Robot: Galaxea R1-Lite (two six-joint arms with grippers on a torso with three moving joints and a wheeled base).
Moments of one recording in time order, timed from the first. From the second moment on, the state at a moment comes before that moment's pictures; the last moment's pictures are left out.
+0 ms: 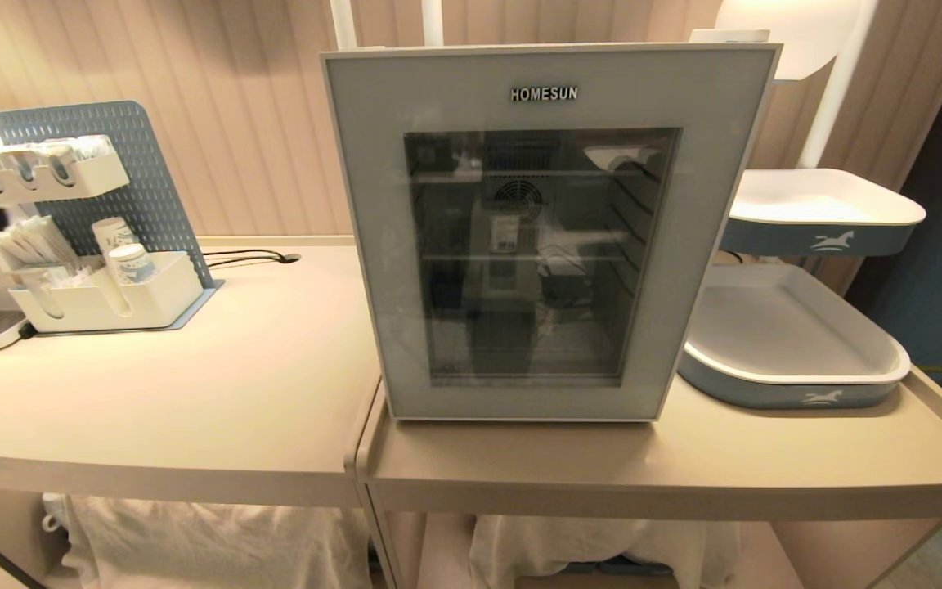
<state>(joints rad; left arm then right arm) 0.17 1.13 -1.29 0.41 -0.32 -0.04 0.00 0.00 -0.02 0.05 0.00 -0.07</state>
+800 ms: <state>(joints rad) 0.11 1.83 -1.26 -0.25 -1.22 -0.04 0.00 0.00 -0.01 0.04 0.00 -0.06</state>
